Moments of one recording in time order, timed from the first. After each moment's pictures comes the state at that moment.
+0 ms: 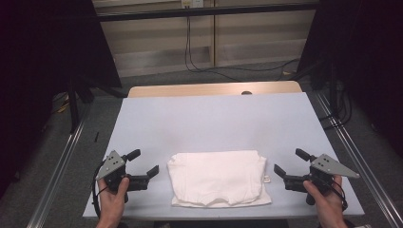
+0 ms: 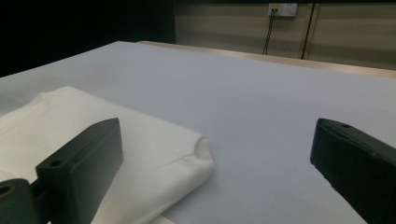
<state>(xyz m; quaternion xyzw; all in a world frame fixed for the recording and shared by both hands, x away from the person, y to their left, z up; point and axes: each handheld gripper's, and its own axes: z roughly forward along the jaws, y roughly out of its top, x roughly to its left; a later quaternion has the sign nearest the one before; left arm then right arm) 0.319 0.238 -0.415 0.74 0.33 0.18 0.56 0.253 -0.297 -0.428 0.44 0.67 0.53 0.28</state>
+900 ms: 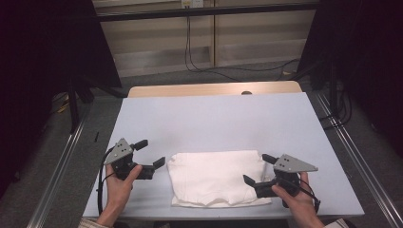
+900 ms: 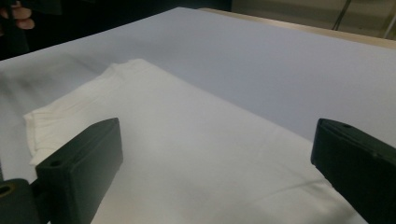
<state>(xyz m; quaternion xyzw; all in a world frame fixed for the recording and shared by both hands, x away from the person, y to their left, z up) 0.349 0.221 -0.408 0.76 0.30 0.16 0.56 0.264 -0.221 -0.424 0.37 0.74 0.52 0.20</state>
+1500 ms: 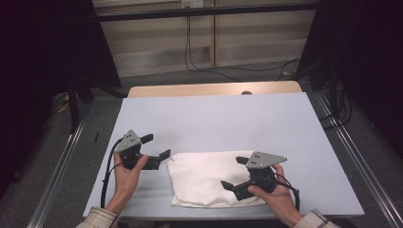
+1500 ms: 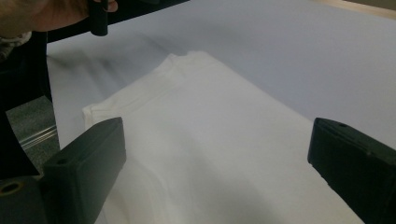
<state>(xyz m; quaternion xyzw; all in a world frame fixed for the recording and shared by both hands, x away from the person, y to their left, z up) 0.377 0.204 -0.415 0.77 0.30 0.14 0.54 0.280 -0.167 -0.415 0.32 0.79 0.50 0.12</state>
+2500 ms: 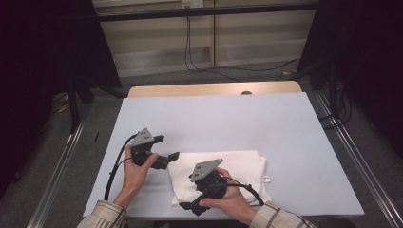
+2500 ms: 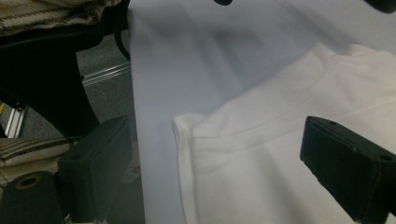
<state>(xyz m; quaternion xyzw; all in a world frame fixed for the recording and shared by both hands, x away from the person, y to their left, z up) 0.393 0.188 -0.422 0.81 0.28 0.11 0.51 0.287 -0.047 -0.425 0.20 0.88 0.44 0.00</state>
